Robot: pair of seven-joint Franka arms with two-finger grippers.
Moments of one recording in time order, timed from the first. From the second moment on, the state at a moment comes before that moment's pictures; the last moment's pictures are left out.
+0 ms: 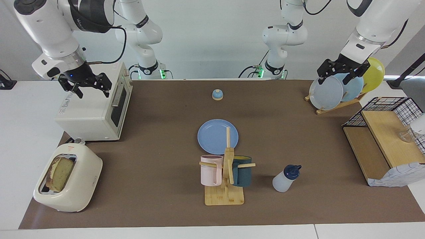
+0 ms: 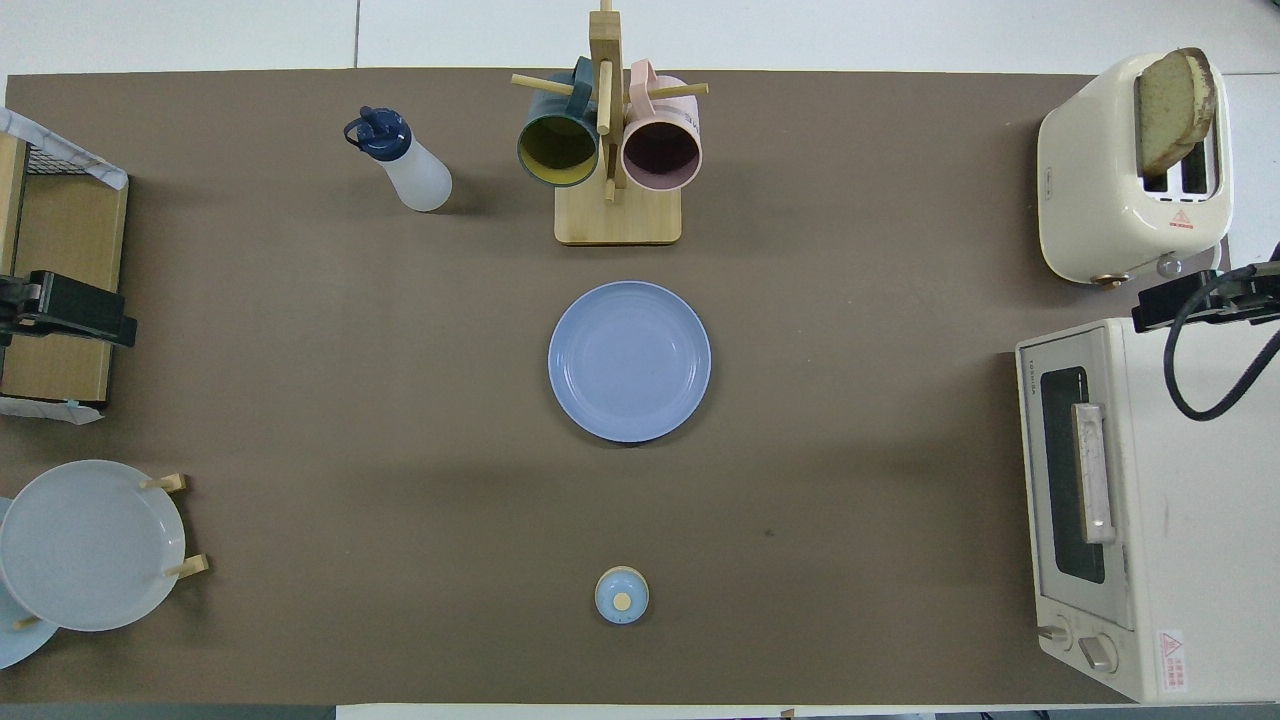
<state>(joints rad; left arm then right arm) -0.10 -0.02 0.03 -1.53 -0.01 1.44 0.02 0.01 -0.03 -0.07 -1.68 -0.04 1.63 -0.11</state>
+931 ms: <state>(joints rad) -0.18 -0.17 0.02 -2.00 -0.01 2.08 0.01 -0.18 0.18 -0.08 -1.75 0.12 2.33 -0.39</state>
